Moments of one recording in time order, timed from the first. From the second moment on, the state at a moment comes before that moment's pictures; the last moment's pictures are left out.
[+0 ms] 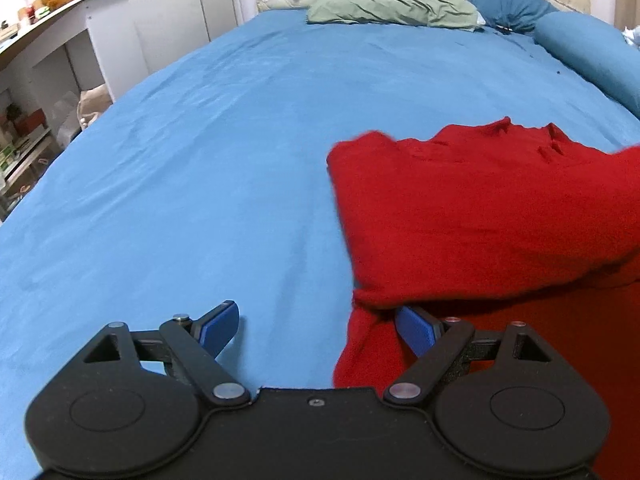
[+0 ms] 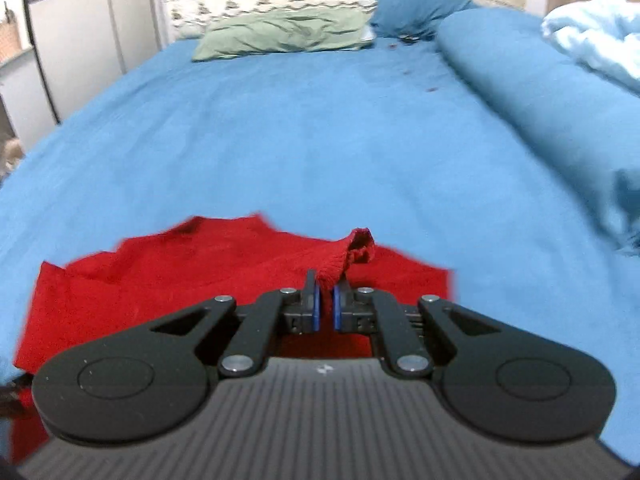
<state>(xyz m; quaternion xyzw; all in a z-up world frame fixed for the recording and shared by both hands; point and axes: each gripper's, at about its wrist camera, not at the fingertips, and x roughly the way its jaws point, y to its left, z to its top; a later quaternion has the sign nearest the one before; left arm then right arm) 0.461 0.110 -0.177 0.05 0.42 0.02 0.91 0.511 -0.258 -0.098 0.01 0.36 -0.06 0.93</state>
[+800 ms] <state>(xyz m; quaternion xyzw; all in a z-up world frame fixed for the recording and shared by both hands) 0.435 0.118 -0.151 -0.02 0.43 0.07 0.90 0.491 -0.294 -0.174 0.04 0.41 -0.01 0.91</state>
